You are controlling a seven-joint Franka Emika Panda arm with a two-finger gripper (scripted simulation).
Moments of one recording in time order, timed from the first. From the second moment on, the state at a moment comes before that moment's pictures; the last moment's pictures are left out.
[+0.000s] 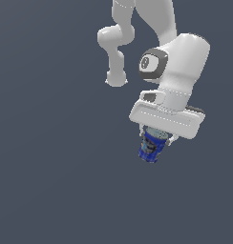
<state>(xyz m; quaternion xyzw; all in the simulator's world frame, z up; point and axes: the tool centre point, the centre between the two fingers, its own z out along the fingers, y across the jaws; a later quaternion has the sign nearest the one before) 0.089 0.127 0.251 0.95 -0.16 0.25 0.07</state>
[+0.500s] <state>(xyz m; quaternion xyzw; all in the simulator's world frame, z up) 0.108 0.172 0.298 0.92 -0.20 0.31 0.09</state>
